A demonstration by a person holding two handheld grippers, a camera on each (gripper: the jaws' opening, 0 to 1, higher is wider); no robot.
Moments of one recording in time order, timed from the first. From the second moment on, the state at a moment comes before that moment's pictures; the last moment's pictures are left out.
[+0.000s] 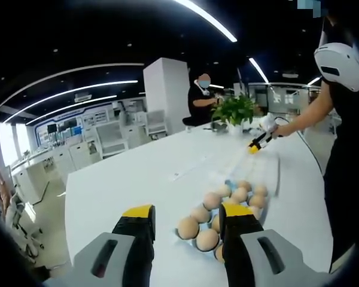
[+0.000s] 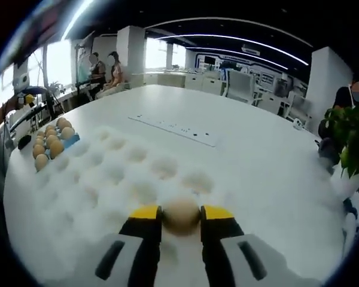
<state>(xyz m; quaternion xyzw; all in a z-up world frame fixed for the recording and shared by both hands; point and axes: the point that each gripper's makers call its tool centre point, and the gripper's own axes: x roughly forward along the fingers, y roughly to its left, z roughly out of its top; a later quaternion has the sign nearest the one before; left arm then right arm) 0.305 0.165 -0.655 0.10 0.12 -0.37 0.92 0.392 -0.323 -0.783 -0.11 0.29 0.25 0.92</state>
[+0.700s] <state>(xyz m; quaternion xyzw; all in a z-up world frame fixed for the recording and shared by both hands) 0.305 0.166 -0.656 0.10 0.12 -0.37 0.92 0.390 -0.315 -0.760 -0.11 0.27 0.25 0.92</state>
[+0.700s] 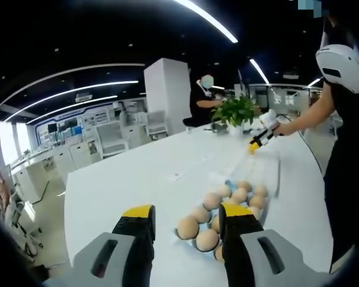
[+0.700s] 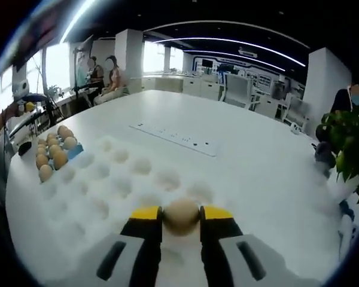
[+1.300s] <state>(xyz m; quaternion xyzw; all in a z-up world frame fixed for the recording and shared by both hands) 0.306 0.167 -0.656 0.10 0.12 -0.37 0.92 0.389 -0.210 -0.745 -0.11 0.24 0.37 0.89</state>
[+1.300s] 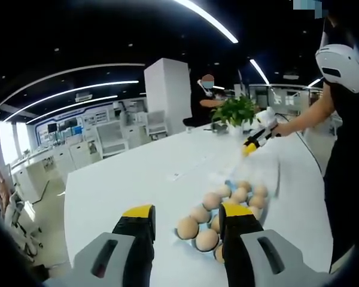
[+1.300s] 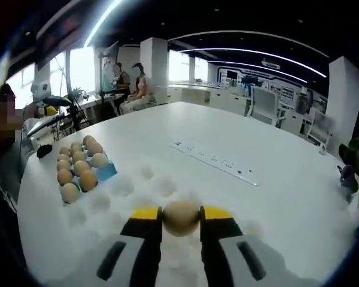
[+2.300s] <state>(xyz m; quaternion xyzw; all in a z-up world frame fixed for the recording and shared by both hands) 0.303 0.169 -0.659 0.09 0.13 -0.36 0.92 0.373 -0.060 -0.754 -0.11 0.22 0.51 0.82</state>
